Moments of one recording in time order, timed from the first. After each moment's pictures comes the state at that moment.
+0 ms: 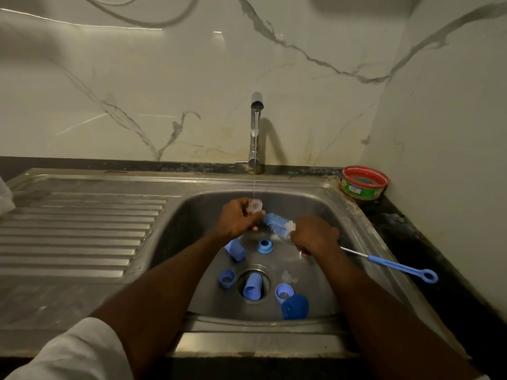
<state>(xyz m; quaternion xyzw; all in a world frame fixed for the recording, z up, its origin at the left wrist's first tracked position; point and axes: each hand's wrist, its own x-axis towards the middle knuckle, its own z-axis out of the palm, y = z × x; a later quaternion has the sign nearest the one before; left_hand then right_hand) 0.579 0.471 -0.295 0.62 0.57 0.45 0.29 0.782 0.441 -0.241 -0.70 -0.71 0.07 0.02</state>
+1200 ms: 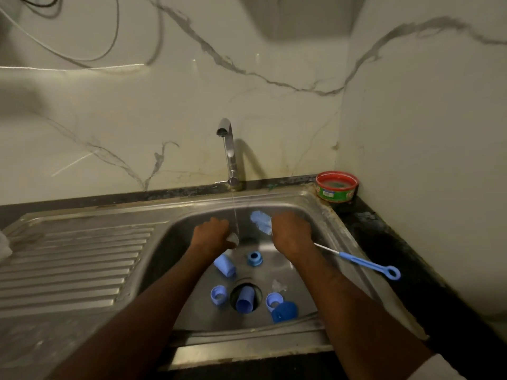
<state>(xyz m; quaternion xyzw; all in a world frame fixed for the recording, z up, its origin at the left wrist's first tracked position) 0.581 0.440 -0.252 0.72 0.69 0.05 -0.06 0.787 0.428 -0.215 -0.64 -0.76 0.03 0.08</state>
